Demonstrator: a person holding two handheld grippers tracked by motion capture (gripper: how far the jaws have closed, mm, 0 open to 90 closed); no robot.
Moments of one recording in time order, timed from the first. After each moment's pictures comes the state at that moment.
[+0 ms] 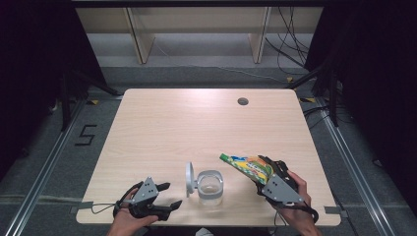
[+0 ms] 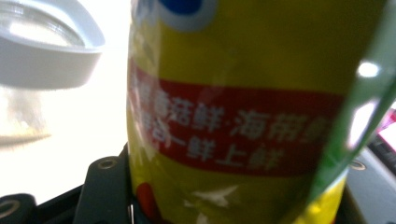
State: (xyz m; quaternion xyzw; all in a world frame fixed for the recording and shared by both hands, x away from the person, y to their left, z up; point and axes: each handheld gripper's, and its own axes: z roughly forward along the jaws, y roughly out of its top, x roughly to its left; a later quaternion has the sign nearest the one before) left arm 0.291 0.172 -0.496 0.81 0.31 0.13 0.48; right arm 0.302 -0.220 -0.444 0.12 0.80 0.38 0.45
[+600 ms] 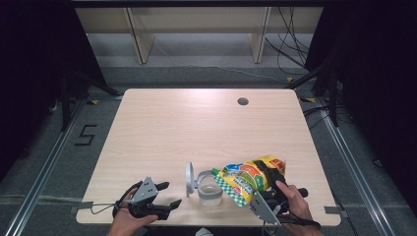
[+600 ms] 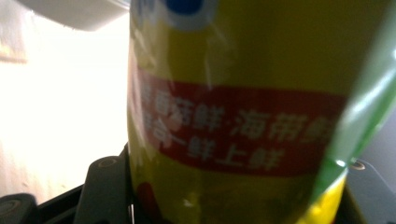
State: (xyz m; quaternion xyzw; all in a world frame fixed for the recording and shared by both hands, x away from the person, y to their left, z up) left arm 0.292 0.174 -0.495 0.81 0.31 0.13 0.48; right arm 0.280 -0.195 -0.447 -0.01 0.80 0.23 0.56
